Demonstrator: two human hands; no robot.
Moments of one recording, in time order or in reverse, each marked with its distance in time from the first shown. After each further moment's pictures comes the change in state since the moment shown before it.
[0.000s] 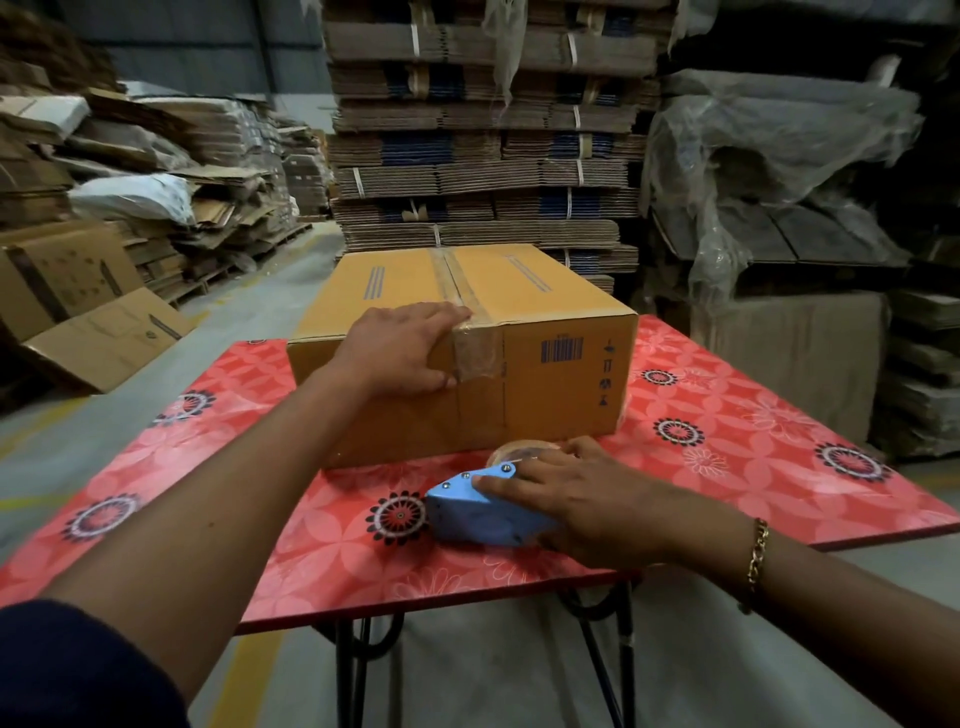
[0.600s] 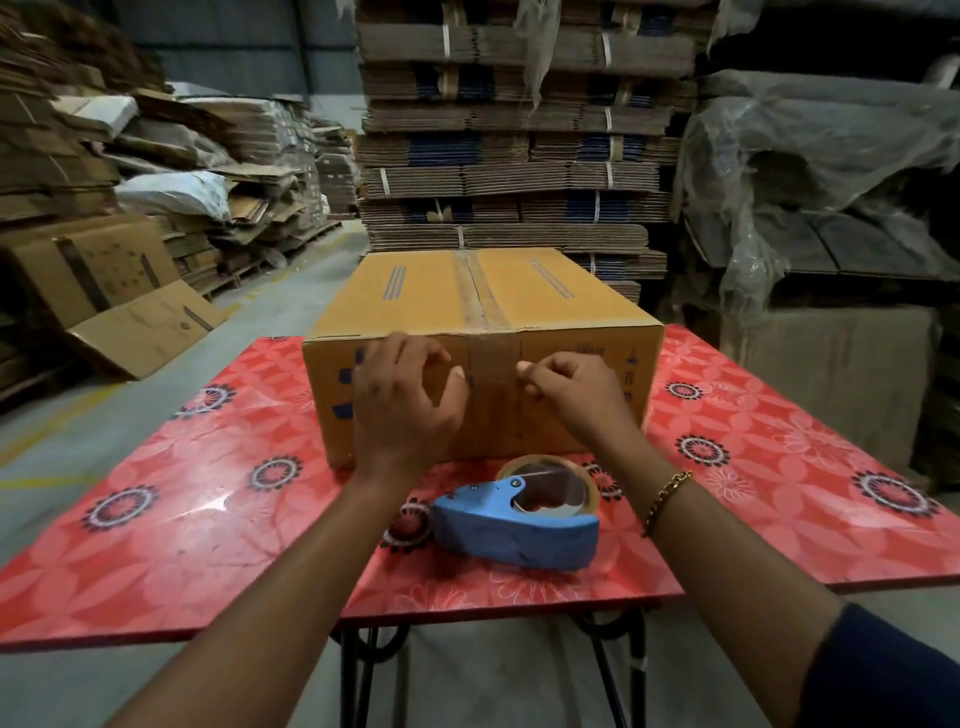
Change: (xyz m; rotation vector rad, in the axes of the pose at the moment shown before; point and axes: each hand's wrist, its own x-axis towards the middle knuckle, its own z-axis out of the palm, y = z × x) left_hand -0.049 0.054 0.039 -0.520 0.745 -0.427; right_hand 0.083 0.058 -0.003 1.019 0.695 0.717
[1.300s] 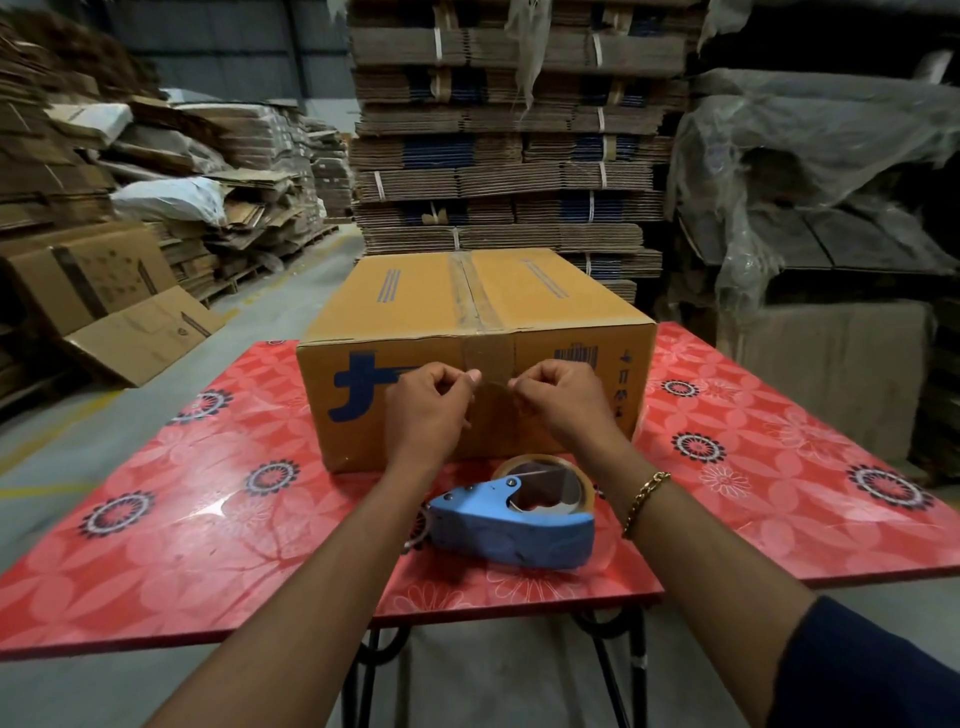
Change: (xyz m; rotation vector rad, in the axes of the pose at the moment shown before) left_hand 0.000 0.014 0.024 -0.317 -0.219 -0.466; right_hand -0.006 0.003 0.012 0.078 -0.020 0.057
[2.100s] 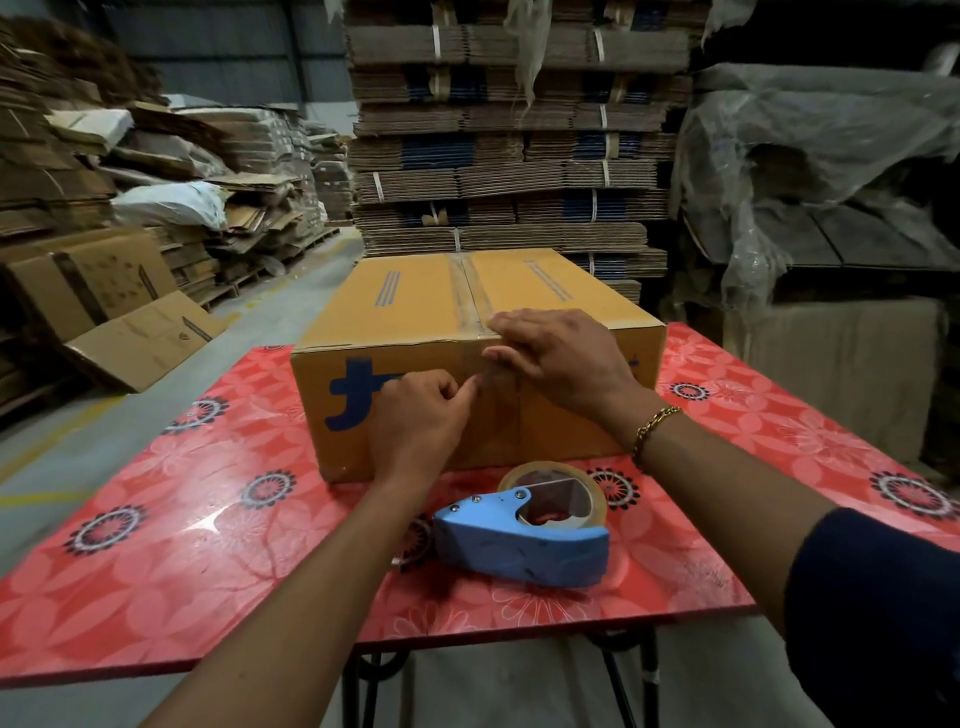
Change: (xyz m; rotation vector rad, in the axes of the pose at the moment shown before) left_hand 0.017 -0.017 0.001 0.373 0.103 0.189; right_hand 0.048 -0.029 -0.018 -0.838 -0.051 -0.721
